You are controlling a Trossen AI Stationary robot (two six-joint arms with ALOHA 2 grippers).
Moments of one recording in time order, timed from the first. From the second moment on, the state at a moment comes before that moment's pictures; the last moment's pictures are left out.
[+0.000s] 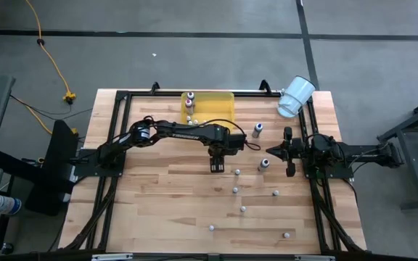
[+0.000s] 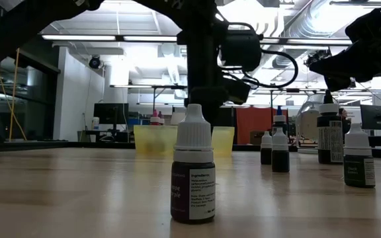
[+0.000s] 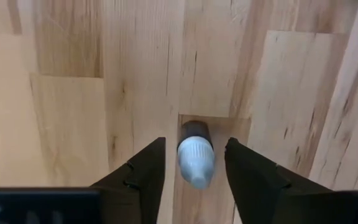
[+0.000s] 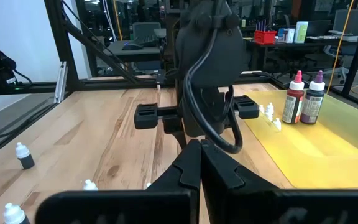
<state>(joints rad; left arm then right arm) 0.06 2.33 2.00 -1.11 -0.03 0.02 -0.03 0.10 0.01 0.03 0.02 0.04</state>
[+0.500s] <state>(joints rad) 0.07 2.33 2.05 -1.14 -0.04 0.02 -0.03 0.10 0.01 0.03 0.02 0.04</state>
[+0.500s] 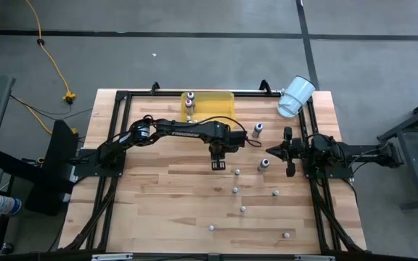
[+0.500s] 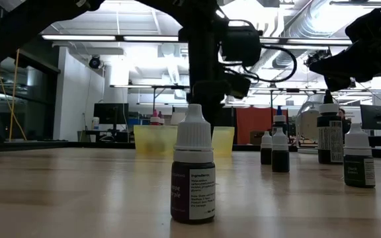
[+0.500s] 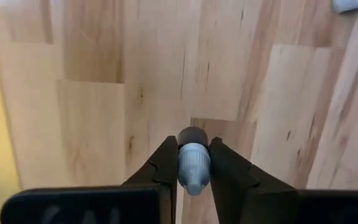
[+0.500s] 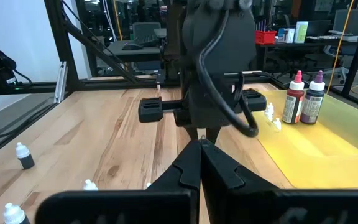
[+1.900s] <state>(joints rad) 0.26 2.29 2.36 -1.45 0.02 -0.28 -0.03 0.10 0.01 0.03 0.02 0.04</state>
